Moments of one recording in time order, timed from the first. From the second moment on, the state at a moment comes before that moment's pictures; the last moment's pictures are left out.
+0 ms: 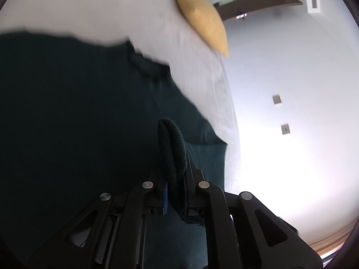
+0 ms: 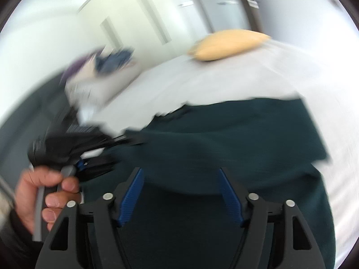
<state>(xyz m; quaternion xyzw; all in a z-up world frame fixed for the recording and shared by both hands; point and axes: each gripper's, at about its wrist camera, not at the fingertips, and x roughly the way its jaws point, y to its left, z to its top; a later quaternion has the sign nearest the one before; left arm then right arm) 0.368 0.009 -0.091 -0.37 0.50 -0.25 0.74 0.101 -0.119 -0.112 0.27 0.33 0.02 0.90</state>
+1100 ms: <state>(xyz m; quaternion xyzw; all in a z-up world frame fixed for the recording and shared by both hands) 0.389 0.095 -0.122 -0.35 0.48 -0.16 0.79 0.143 -0.233 -0.187 0.63 0.25 0.00 0.74</state>
